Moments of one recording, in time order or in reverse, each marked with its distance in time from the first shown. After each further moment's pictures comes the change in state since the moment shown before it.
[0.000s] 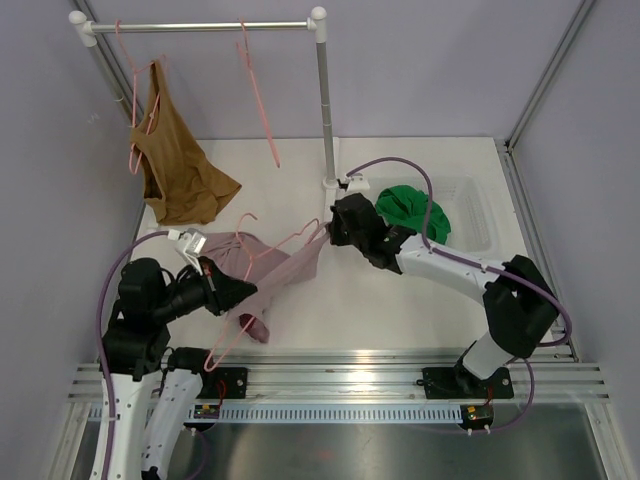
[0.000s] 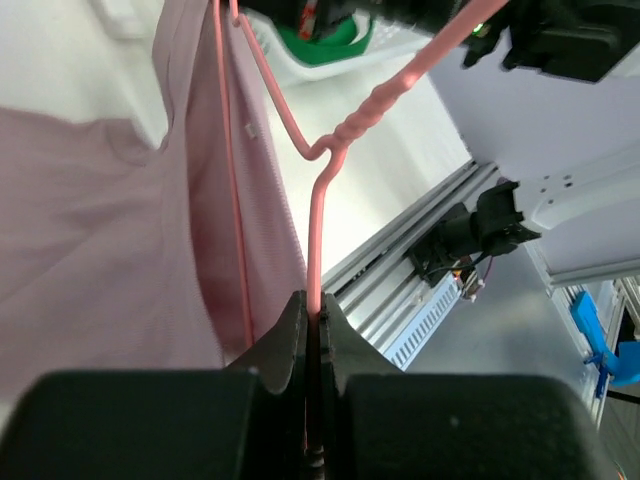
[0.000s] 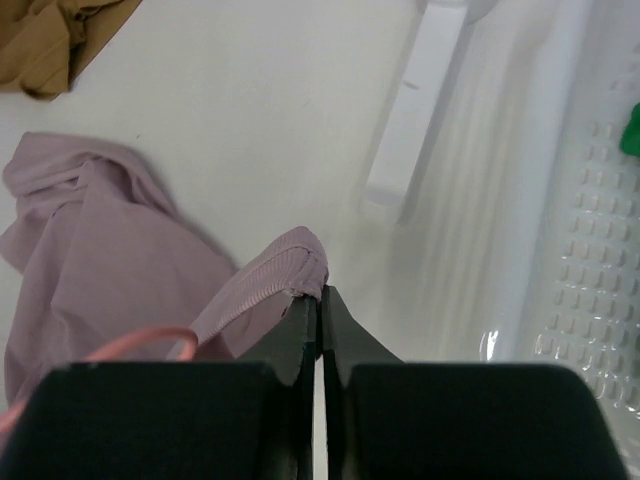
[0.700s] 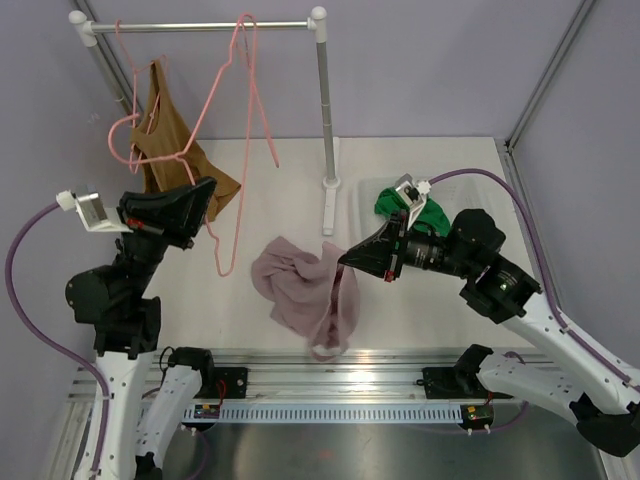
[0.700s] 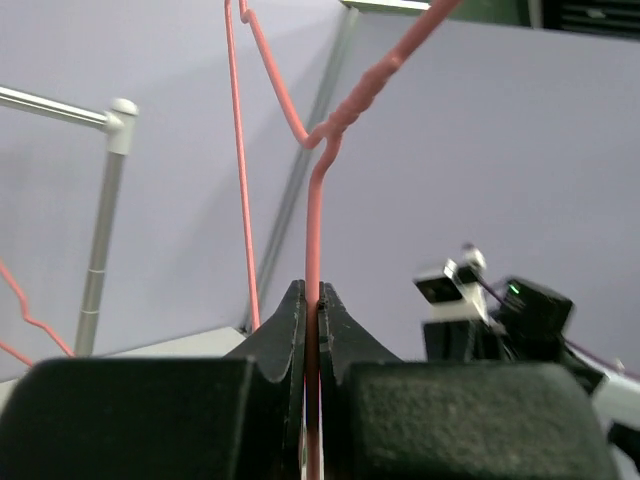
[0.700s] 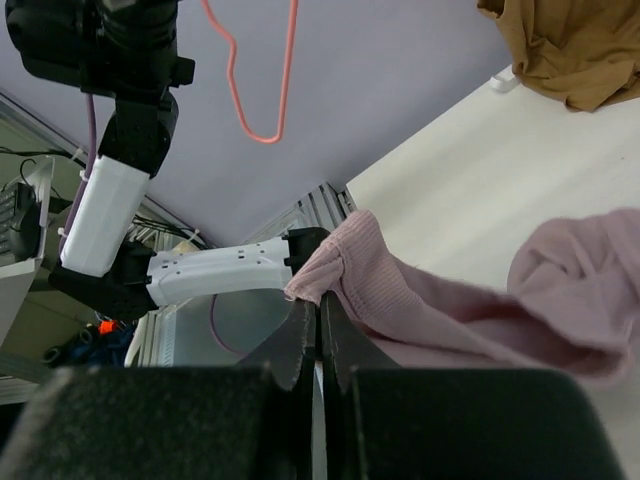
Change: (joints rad) left arm -0.002 0.087 0.068 1.201 -0.260 -0.453; right arm -0.008 -0.725 -0.123 -0.028 -0.840 0.096
